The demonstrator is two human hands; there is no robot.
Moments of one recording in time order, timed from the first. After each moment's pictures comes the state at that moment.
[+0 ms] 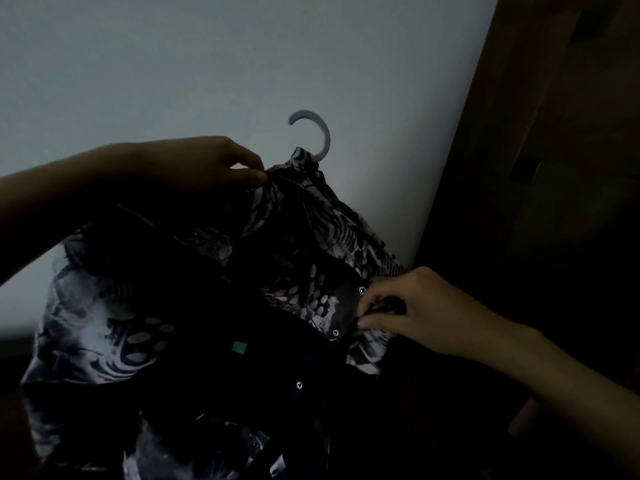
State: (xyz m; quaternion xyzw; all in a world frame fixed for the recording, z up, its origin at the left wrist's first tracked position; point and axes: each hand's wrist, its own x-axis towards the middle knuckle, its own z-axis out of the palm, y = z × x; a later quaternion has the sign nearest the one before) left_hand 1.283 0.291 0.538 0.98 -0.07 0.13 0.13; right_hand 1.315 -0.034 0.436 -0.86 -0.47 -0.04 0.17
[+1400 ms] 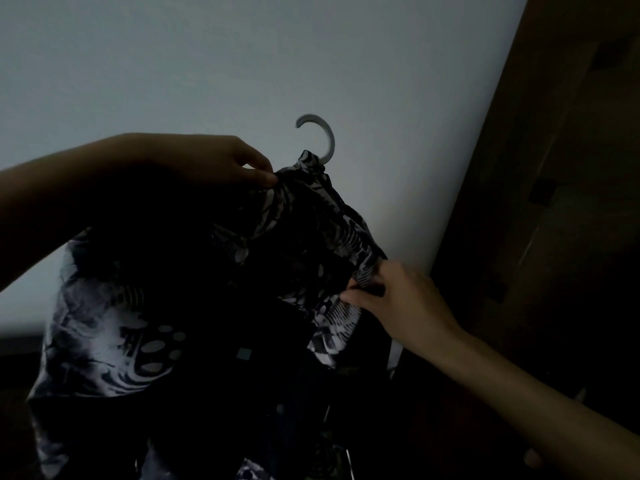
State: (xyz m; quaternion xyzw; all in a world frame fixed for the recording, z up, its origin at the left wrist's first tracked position) left_hand 1.260 0.302 0.558 0.98 0.00 0.11 0.16; right_hand 1.318 0.018 0.425 -0.87 -0.36 -0.11 0.31
